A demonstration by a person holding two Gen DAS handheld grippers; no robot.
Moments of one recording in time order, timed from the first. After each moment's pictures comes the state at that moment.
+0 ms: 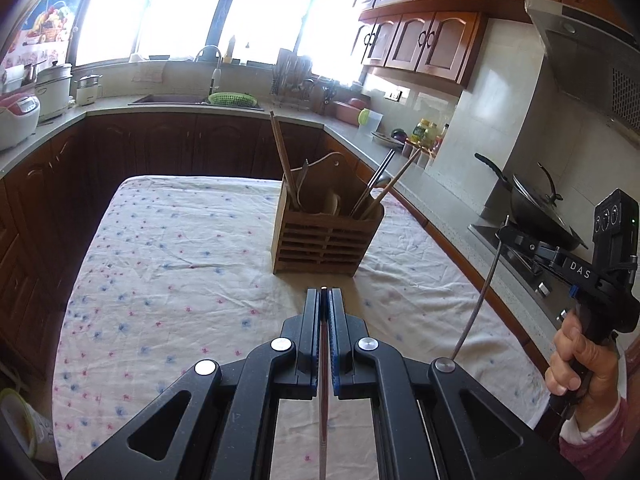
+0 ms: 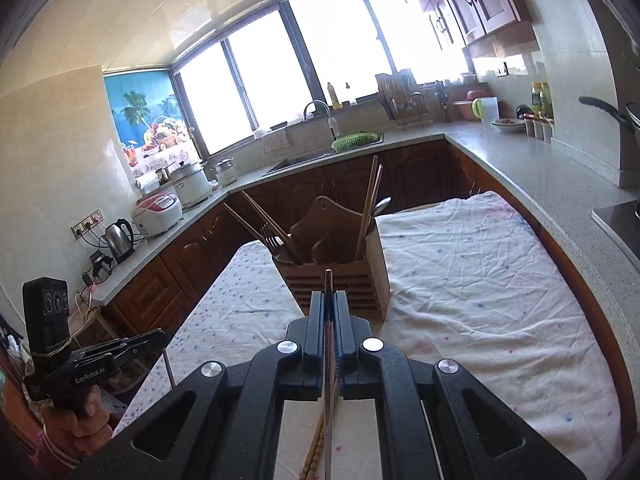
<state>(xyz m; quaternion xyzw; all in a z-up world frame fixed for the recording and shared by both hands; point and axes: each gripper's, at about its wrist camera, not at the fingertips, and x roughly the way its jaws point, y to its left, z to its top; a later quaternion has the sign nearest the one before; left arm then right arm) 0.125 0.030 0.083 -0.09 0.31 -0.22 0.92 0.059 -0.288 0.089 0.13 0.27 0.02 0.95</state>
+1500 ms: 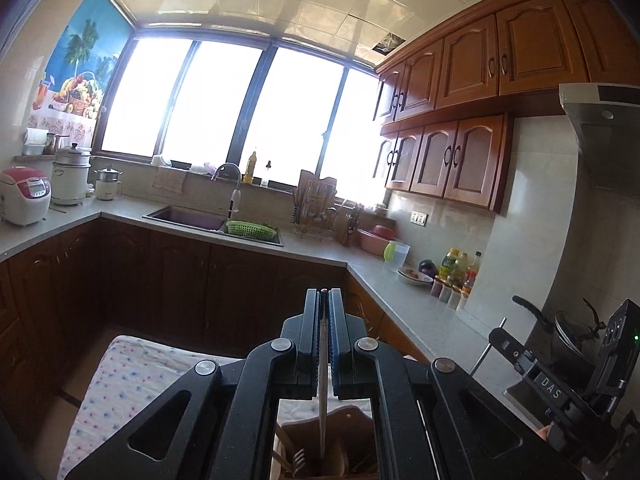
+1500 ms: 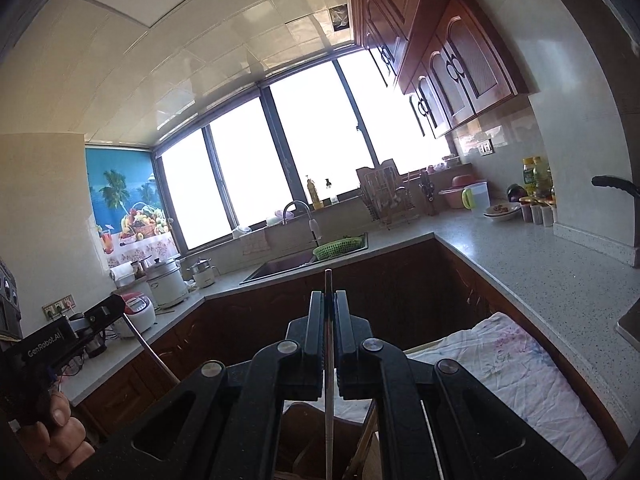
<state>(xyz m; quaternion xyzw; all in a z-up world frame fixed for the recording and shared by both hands) 0.284 -0.032 0.115 -0.12 0.12 -0.15 0.97 0.199 -0.320 0.149 0.14 0.10 -0.04 0.98</state>
